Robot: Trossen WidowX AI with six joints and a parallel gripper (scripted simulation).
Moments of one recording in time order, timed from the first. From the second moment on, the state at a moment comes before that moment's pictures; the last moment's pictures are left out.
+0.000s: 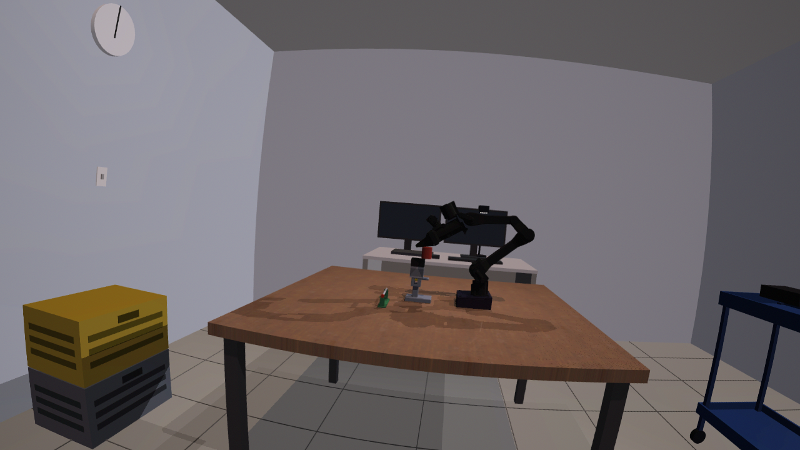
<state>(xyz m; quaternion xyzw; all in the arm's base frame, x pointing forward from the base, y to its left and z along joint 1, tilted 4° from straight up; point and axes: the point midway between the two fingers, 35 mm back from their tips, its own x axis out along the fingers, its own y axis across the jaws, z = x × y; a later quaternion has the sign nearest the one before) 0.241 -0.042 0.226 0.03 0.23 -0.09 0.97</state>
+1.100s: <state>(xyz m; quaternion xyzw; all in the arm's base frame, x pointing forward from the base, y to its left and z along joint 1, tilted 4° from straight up) 0.197 0.083 0.233 -0.02 0.25 -0.09 0.96</state>
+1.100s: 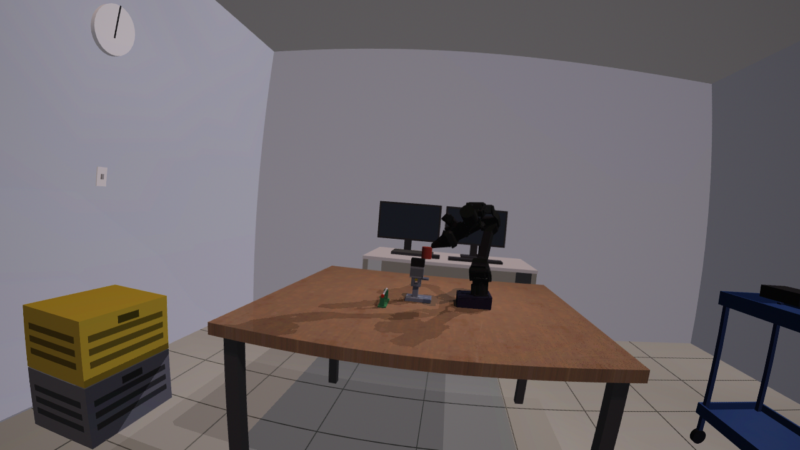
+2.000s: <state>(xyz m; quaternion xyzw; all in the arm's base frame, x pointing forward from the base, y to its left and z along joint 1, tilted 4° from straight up) 0.333 0.089 0.221 -0.48 0.54 0.11 0.68</state>
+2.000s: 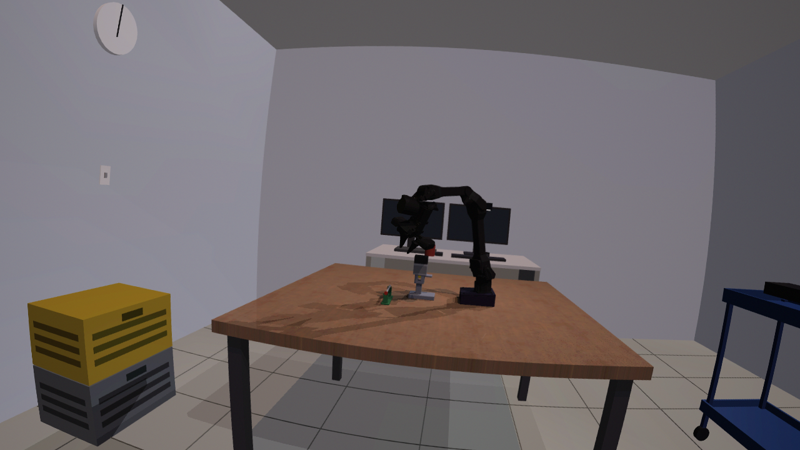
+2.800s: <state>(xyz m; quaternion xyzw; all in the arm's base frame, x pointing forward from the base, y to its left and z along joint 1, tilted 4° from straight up) 0.401 0.039 0.163 -0.54 0.58 0.37 0.49</state>
